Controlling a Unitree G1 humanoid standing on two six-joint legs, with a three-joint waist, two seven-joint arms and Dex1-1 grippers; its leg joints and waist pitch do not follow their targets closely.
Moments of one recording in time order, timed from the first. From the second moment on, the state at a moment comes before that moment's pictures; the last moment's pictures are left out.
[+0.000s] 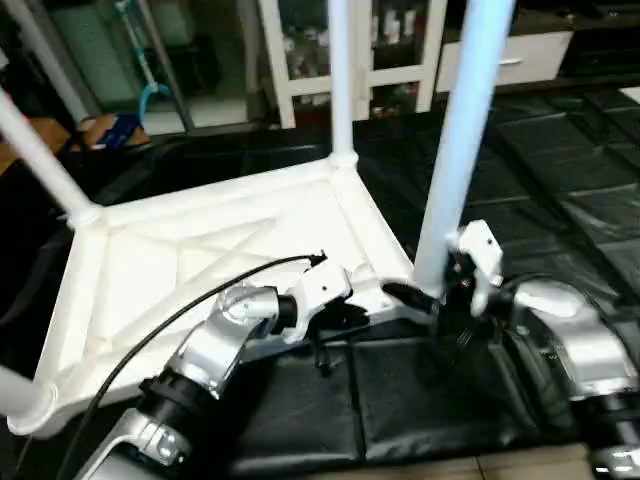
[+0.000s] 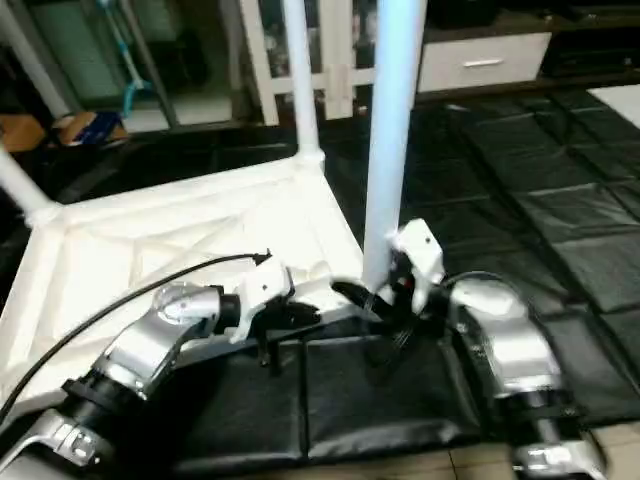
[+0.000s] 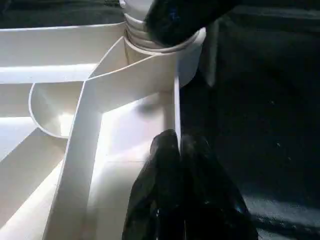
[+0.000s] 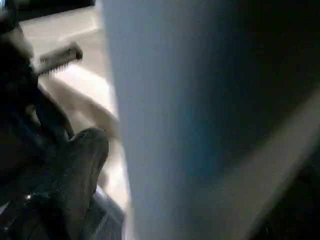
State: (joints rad) left arm -0.47 0.23 -0.38 0.36 0.01 0.20 -0.99; right arm -0.36 -0.48 0.07 0.28 0.23 0.22 0.99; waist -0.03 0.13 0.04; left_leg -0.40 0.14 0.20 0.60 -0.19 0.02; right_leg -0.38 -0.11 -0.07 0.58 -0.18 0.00
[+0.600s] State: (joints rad) left arm -0.44 0.26 -0.40 0.29 -0.01 0.23 -1.04; right arm -0.36 -0.56 0.10 0.30 0.24 0.25 1.15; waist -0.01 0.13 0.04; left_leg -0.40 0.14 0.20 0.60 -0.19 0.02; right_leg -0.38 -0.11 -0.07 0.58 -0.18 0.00
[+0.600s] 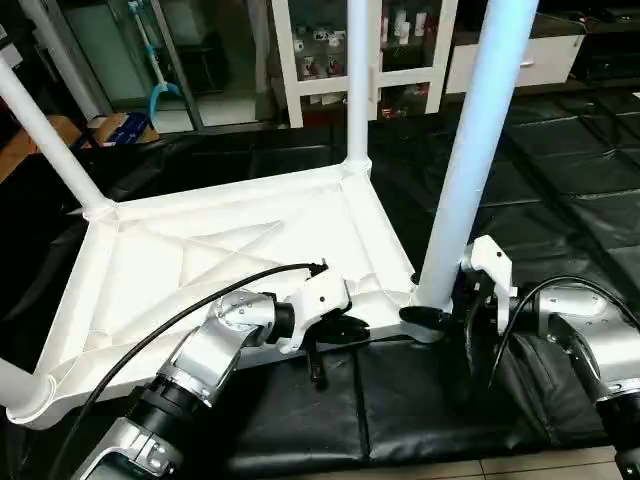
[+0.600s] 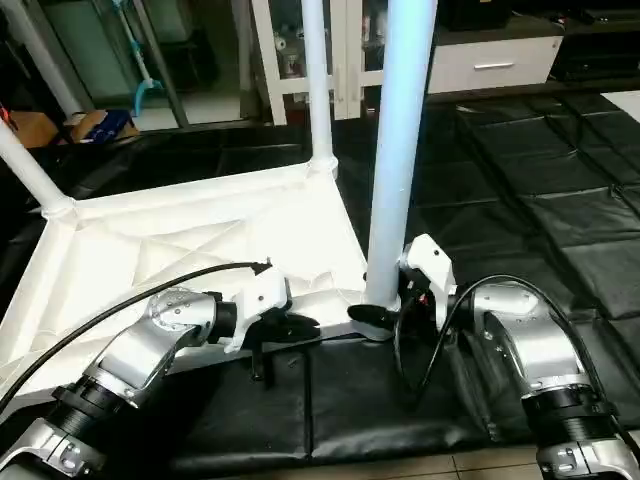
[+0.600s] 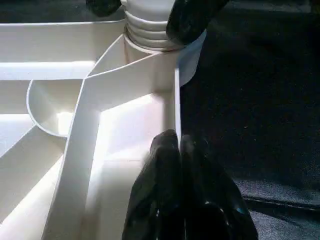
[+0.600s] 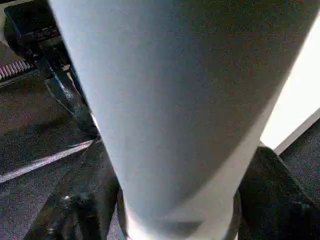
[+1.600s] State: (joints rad) left arm -0.61 0.01 -0.29 0.57 0.03 0.38 -0.61; right arm -0.50 -0.11 -0.03 0.48 0.05 0.31 0.18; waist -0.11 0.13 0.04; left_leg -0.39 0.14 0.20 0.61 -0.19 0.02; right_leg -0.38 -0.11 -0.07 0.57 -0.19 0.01
